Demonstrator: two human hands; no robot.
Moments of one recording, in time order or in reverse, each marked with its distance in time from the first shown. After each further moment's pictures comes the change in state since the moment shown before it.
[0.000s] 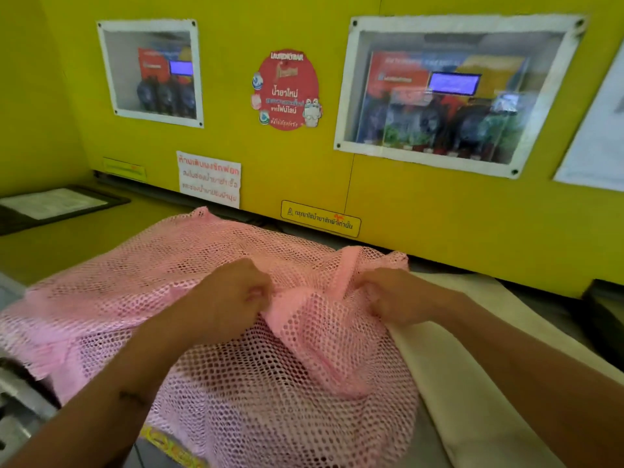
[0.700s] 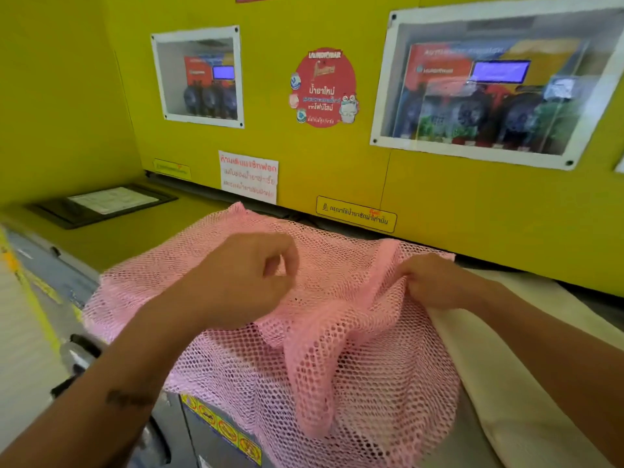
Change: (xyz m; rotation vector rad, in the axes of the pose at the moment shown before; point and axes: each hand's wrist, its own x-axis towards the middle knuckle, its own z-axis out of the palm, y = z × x) left_hand -0.042 0.024 -0.048 -0.090 0.164 0.027; right_hand 0.018 0.007 0.001 -0.081 0.115 -0.035
